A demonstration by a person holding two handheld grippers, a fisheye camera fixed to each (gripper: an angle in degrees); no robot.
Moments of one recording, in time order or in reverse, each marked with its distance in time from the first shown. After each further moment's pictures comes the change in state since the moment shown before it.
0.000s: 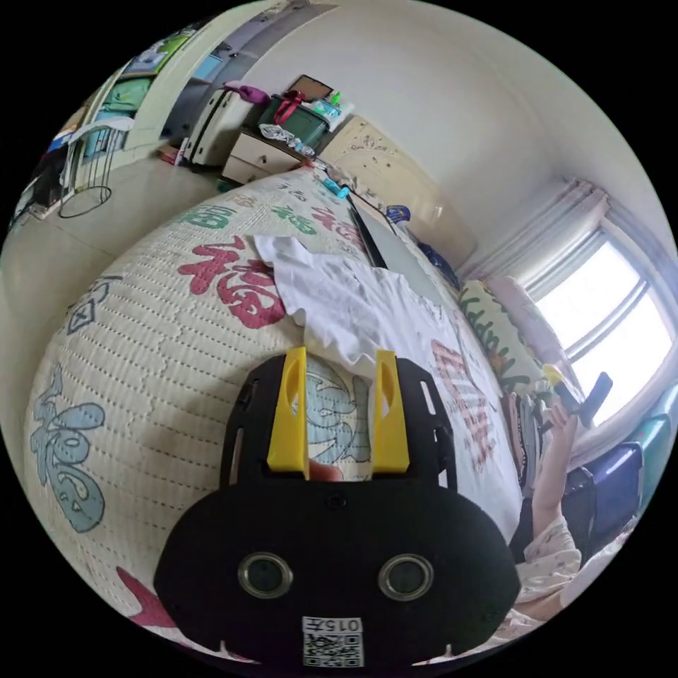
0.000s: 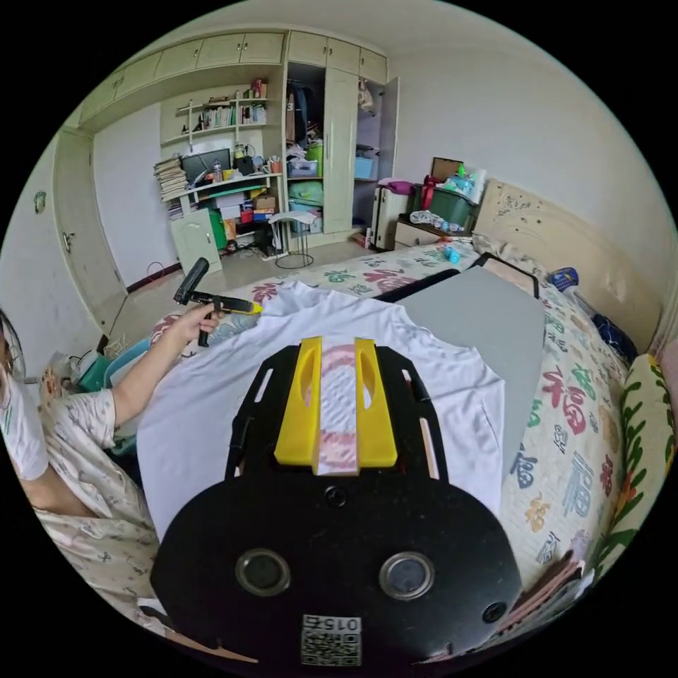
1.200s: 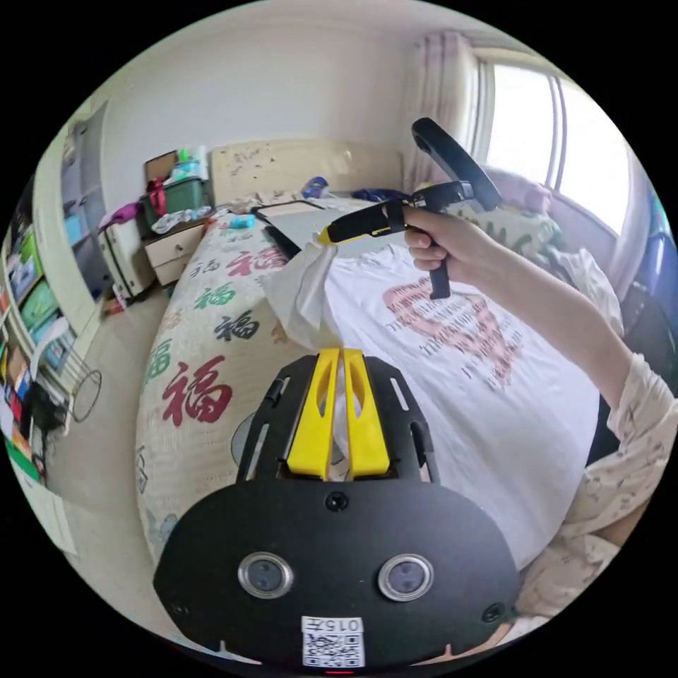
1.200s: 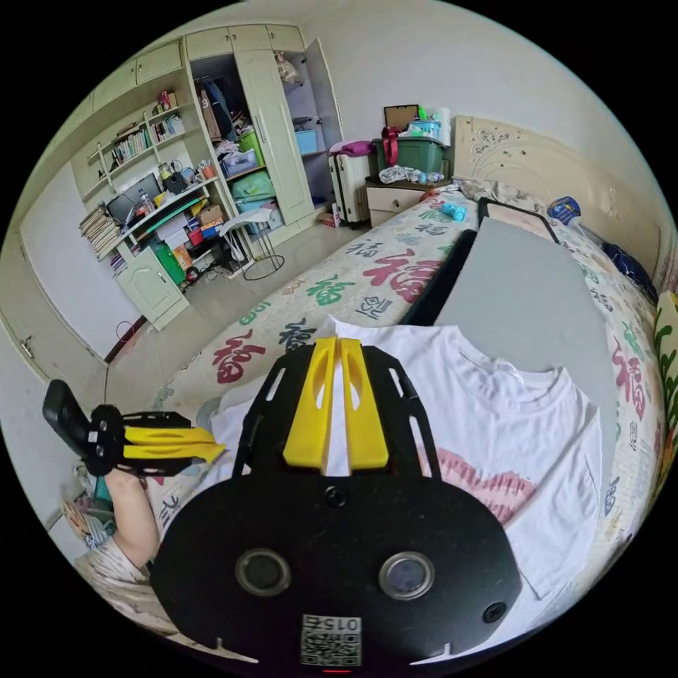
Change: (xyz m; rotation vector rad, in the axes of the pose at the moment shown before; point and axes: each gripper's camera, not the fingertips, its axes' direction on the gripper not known) left arm 0.377 -0.014 0.021 -0.103 -0.103 0.751; right arm 0.032 -0.189 0.241 -0.072 0.050 0.321
